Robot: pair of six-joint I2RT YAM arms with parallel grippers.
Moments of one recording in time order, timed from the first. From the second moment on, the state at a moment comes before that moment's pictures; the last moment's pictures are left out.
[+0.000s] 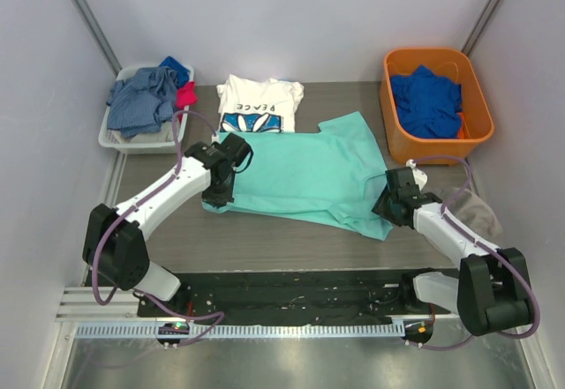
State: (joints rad) left arm -0.56 1.49 1.21 -1.09 -0.32 -0.45; right arm 0.18 1.15 0.55 -0.43 0.20 0.68
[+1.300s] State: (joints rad) left arm -0.56 1.49 1.21 -1.09 -0.32 -0.45; right arm 0.15 1.14 0.63 -0.43 0.20 0.62
